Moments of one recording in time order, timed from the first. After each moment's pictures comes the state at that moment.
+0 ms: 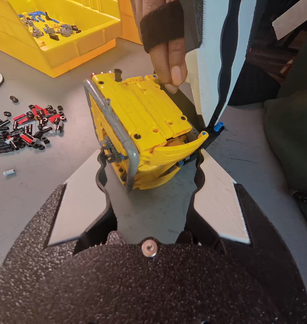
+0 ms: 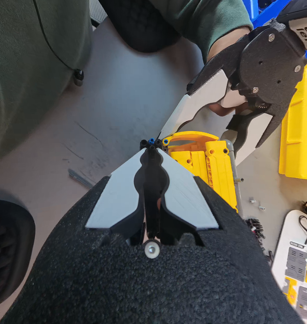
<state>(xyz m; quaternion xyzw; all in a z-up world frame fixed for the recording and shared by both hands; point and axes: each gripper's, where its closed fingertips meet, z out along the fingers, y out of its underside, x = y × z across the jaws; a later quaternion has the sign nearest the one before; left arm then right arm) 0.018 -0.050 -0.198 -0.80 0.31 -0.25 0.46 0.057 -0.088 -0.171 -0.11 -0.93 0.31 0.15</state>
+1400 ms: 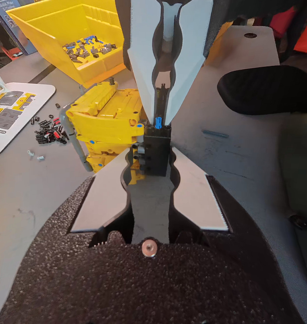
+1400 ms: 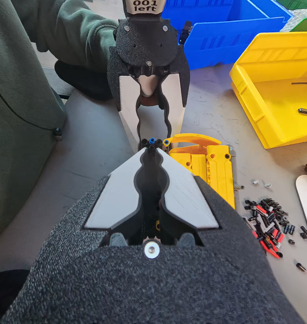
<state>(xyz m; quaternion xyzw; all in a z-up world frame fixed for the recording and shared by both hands) 0.036 -0.074 -0.178 -0.81 0.25 -0.12 0.51 0.035 -0.082 -0.146 -0.27 -0.84 0.43 0.20</state>
